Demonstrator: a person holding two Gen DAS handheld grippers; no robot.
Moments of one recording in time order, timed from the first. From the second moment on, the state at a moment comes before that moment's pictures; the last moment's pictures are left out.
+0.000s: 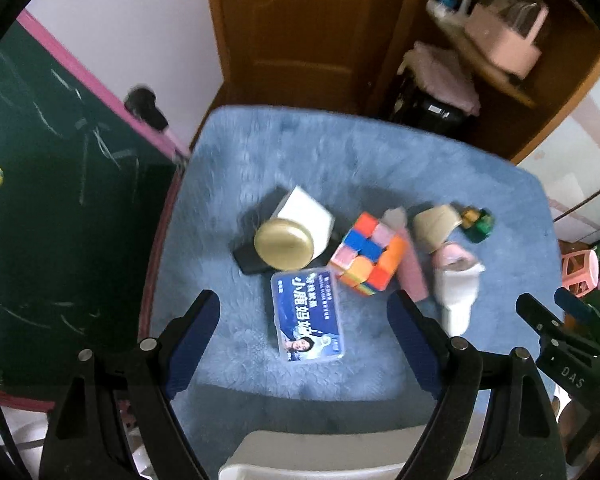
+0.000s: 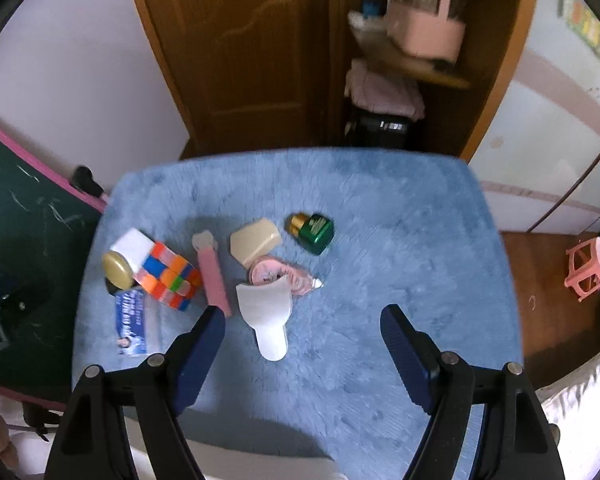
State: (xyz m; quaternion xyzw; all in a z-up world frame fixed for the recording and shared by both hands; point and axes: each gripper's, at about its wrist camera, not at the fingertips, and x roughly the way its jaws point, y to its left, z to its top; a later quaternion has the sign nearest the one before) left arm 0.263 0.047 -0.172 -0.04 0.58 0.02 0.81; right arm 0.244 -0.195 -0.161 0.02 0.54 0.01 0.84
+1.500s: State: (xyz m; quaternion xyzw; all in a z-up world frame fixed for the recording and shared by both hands) left arm 0.257 0.038 -0.283 -0.08 0.67 0.03 0.74; right arm 0.294 -0.162 -0.296 0.02 0.66 0.04 0.75
